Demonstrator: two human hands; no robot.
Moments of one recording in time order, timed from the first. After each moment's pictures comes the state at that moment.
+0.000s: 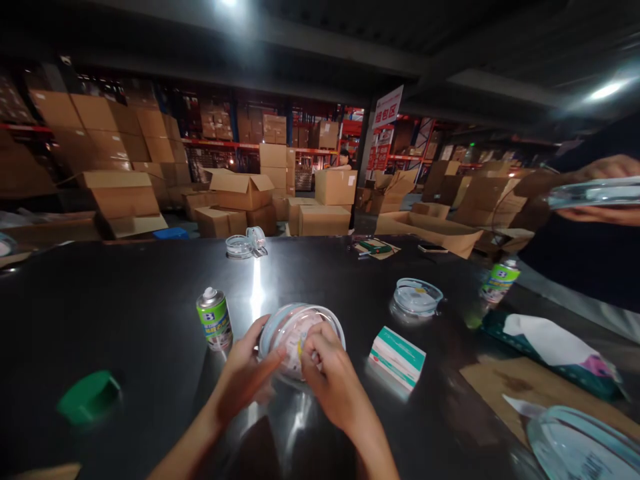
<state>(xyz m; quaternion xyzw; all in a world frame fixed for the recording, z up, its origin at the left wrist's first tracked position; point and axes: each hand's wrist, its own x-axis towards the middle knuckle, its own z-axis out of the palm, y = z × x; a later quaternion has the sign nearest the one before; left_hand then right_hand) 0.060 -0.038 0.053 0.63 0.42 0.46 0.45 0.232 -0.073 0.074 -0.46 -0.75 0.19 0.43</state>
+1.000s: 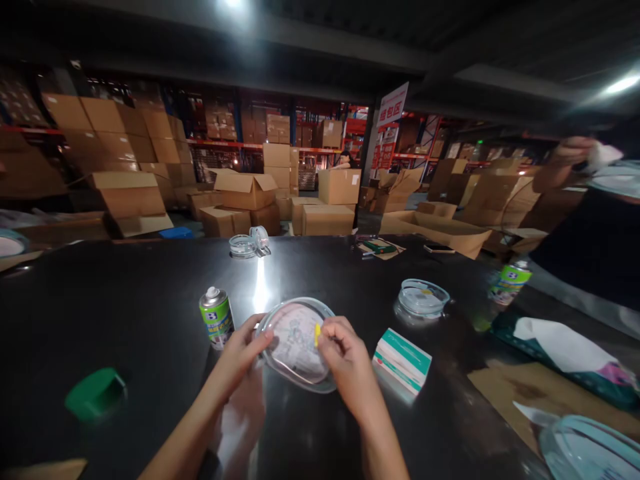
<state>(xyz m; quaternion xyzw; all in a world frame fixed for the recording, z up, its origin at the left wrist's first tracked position) 0.046 -0.013 0.049 0.60 0.39 0.52 0.47 0.245 -0.059 0.067 -0.46 -0.65 0.27 0.55</state>
